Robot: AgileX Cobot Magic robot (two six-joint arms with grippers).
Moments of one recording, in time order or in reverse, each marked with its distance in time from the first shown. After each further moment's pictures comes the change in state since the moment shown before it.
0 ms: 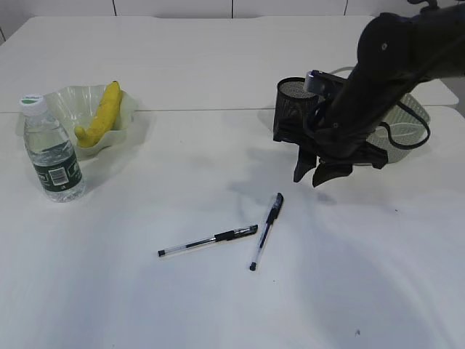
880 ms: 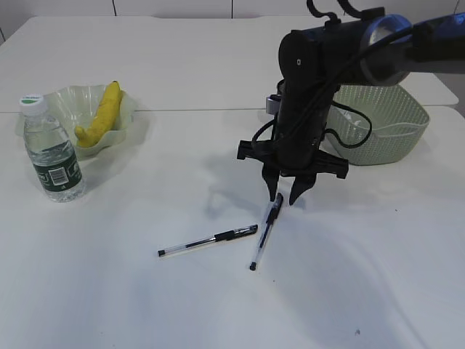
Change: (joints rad) left arm -0.060 0.000 0.000 0.007 0.000 0.000; right arm 0.116 0.233 -0.314 -0.167 0.294 0.297
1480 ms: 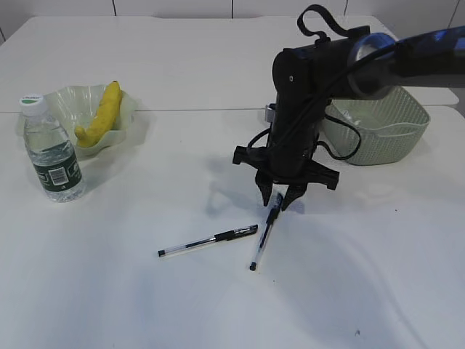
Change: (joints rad) left arm 0.000 0.000 0.000 0.007 0.000 0.000; right arm 0.005 0.051 0.000 0.009 -0.063 0.092
